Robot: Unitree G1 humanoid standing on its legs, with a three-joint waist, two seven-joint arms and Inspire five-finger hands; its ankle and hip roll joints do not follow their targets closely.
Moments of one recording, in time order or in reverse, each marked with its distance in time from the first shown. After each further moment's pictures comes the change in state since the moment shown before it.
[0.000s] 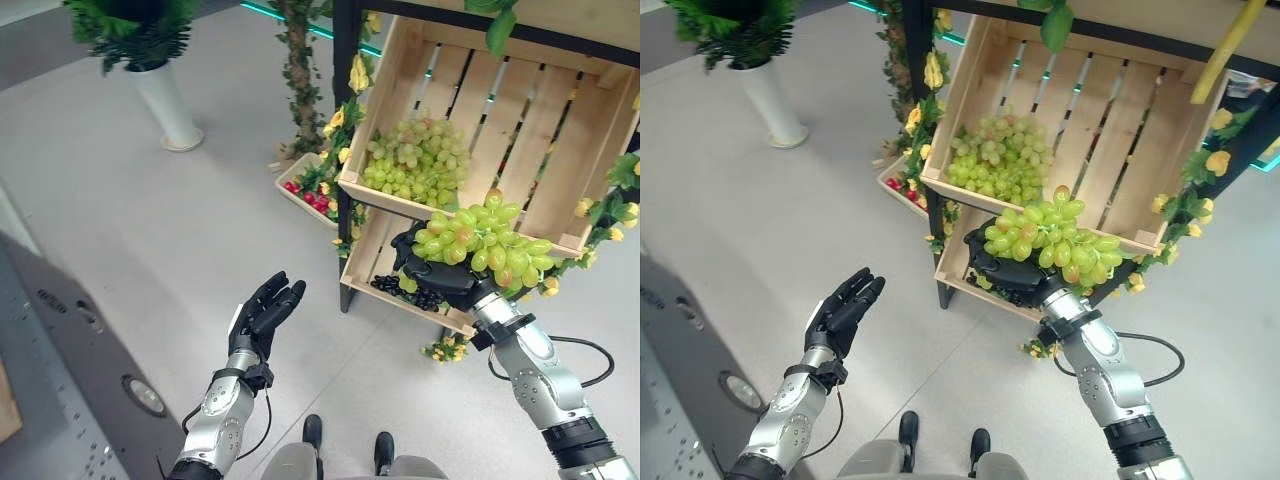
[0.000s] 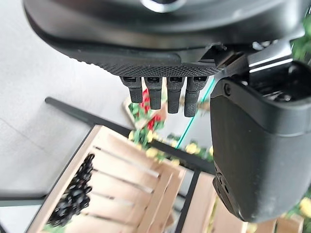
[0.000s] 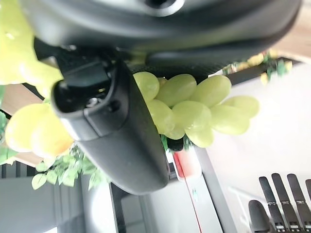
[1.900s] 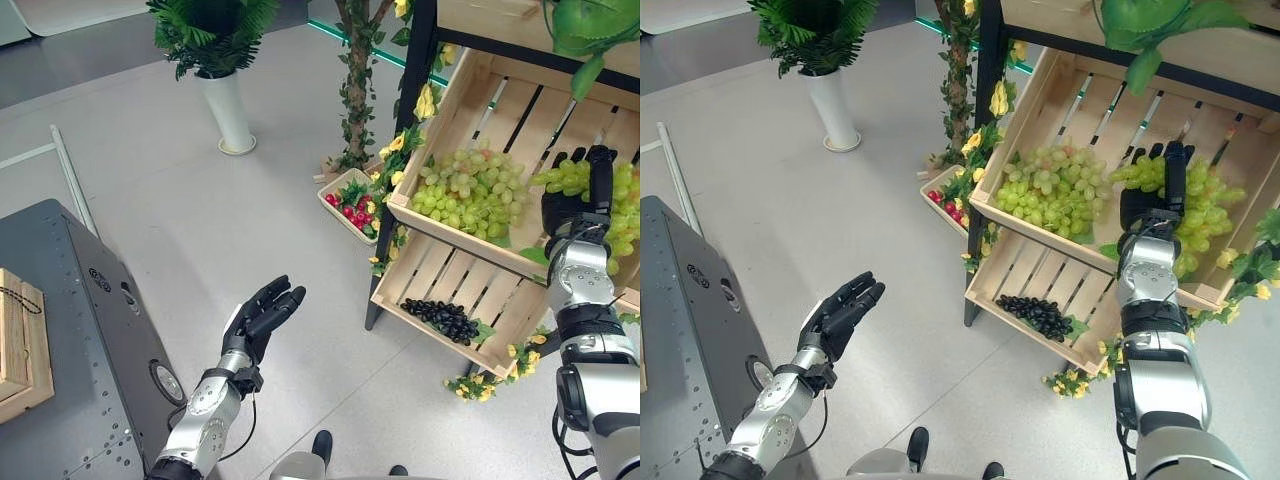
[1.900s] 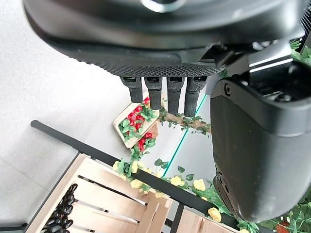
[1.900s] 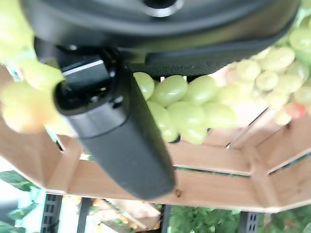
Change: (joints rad) left arm -0.005 0.112 -0.071 0.000 -0.123 0.011 -0.024; right arm -0.643 -0.044 -0.216 0.774 1.087 -0.202 -0.430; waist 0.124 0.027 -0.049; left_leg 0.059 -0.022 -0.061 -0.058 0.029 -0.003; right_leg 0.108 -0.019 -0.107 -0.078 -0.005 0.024
